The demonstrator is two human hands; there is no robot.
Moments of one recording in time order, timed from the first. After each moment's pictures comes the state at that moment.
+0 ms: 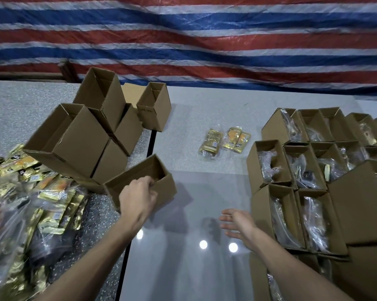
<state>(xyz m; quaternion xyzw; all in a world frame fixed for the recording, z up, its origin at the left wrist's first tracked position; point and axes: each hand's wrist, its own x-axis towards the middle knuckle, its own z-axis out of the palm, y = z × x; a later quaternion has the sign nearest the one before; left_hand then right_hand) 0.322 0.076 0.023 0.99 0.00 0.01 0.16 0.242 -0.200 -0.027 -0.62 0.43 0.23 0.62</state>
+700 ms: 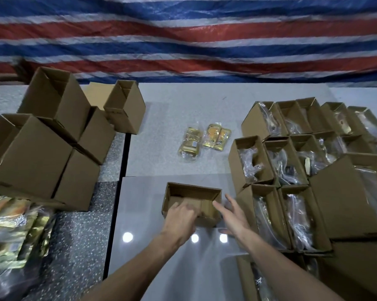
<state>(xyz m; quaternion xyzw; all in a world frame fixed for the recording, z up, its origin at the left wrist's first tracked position) 0.305 -0.060 -0.043 0.93 -0.33 -0.12 0.10 0.258 -0.227 -0.030 -0.64 0.42 0.14 0.63</state>
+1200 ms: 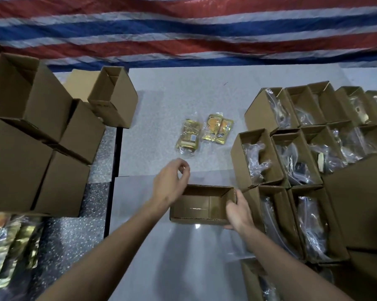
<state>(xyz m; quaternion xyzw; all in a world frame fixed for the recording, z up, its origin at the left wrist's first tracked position) 0.412 -0.072 -0.036 0.91 -0.11 -0.13 0.39 0.295 -0.245 -0.072 -0.69 0.46 0.12 0.55</state>
